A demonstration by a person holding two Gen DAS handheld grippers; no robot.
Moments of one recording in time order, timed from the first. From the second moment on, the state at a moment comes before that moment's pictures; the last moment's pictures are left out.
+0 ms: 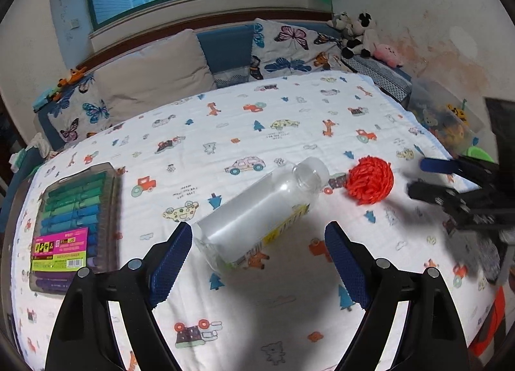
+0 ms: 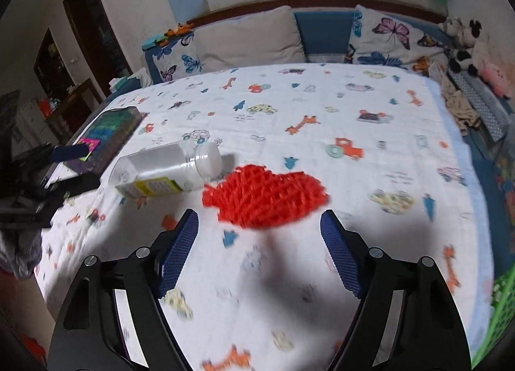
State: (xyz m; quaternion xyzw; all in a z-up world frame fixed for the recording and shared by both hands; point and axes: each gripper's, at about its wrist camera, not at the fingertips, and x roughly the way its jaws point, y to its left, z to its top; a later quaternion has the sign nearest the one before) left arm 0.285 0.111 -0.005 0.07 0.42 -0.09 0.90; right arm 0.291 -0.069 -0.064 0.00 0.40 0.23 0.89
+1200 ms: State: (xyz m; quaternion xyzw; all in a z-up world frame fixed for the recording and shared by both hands) left arm 0.363 0.082 -0.077 0.20 0.47 -0.18 0.84; right arm 0.255 -0.112 -0.062 0.03 0.39 0.20 0.90
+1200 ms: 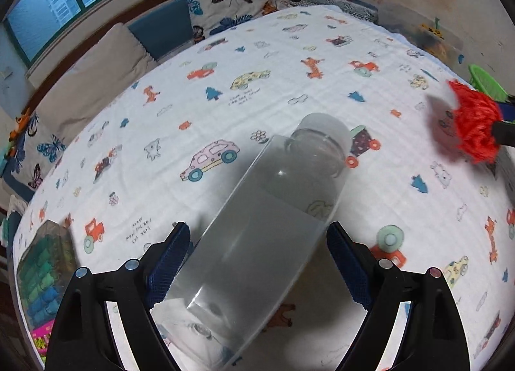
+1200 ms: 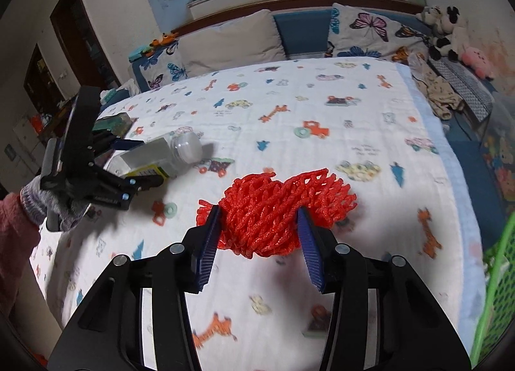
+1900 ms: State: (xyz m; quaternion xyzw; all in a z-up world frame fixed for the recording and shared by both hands) left arm 0.316 0.052 -0.058 0.14 0.46 -0.16 0.86; right arm 0.198 -0.175 -0.057 0.03 0.38 0.14 0.91
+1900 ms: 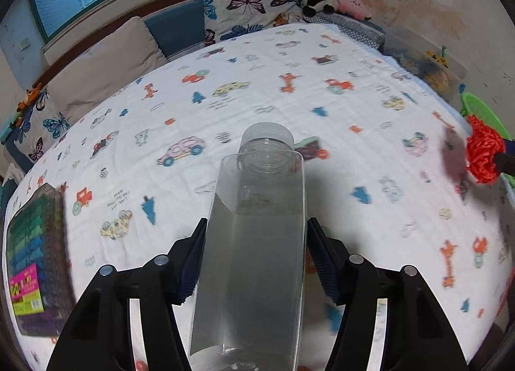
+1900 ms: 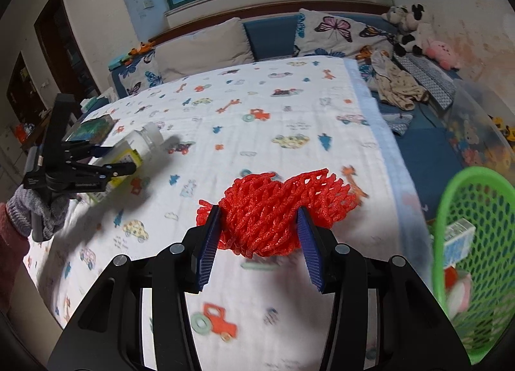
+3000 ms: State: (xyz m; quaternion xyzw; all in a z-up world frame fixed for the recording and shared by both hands) left arm 0.223 -0.175 0.018 0.12 0.40 -0.30 0.86; right arm 0.117 -0.434 -0.083 0.09 0.38 -0.09 0.92
